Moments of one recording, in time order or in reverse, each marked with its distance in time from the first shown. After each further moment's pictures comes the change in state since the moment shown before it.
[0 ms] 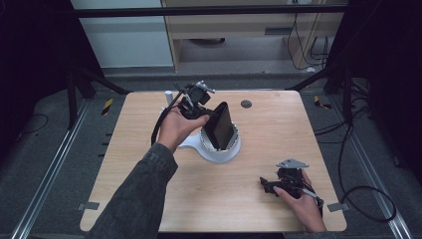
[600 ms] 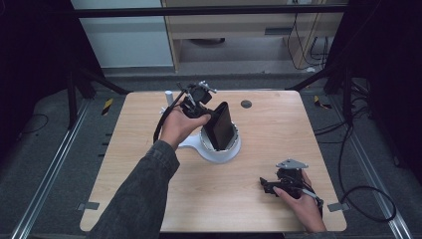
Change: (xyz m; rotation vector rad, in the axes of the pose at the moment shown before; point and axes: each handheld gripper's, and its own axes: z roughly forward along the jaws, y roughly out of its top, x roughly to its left) left arm 0.009 0.002 0.012 0.023 0.000 -0.016; right arm 0.001 -0.001 0.000 0.000 -0.005 -0.014
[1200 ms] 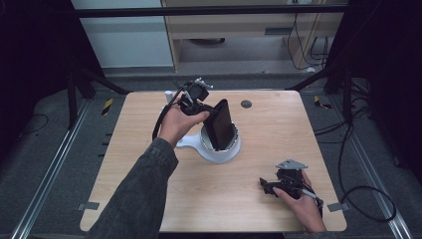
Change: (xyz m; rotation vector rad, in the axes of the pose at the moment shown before) left arm 0.008 0.000 -0.003 -0.056 0.040 -0.032; right arm 0.001 -0.001 0.000 -0.005 -0.001 -0.006
